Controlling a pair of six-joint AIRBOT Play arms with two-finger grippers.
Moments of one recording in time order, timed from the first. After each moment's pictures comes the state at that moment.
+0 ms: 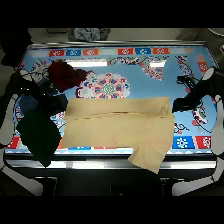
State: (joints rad) left arm 0.13 -1.86 1.76 1.23 -1.75 -1.43; right arm -0.28 -1.73 1.67 -1.41 1.63 1.06
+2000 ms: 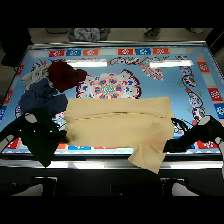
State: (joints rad) left arm 0.10 -1.33 0.74 1.16 -1.23 -1.34; right arm -0.40 -1.34 0.74 -1.27 1.44 0.91
